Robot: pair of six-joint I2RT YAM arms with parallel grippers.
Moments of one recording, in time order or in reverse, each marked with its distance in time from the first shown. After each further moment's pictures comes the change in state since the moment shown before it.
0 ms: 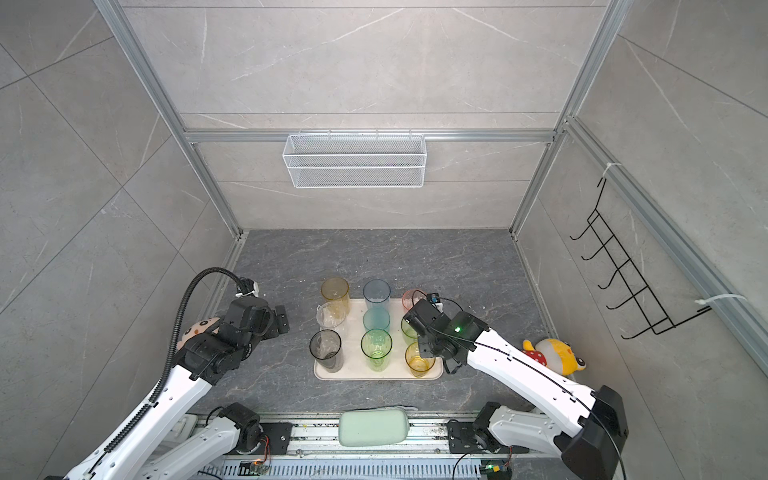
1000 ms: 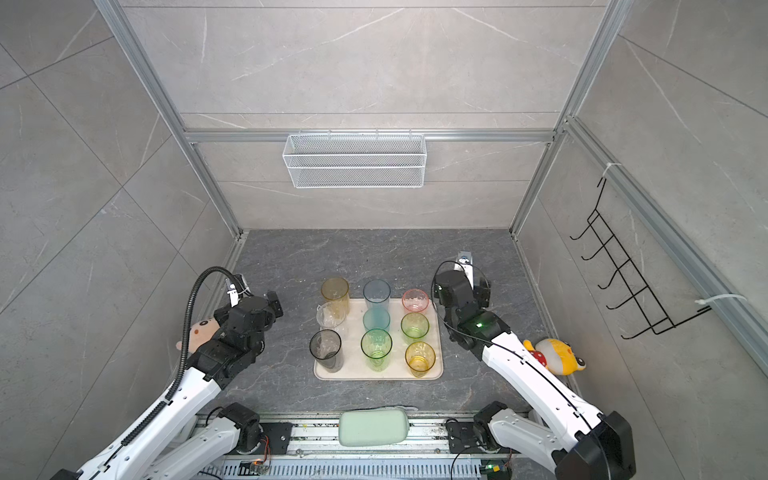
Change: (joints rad) left arm 0.050 -0.006 -0.176 0.452 -0.348 0.148; right arm -0.359 -0.063 -0.181 0.798 0.373 -0.401
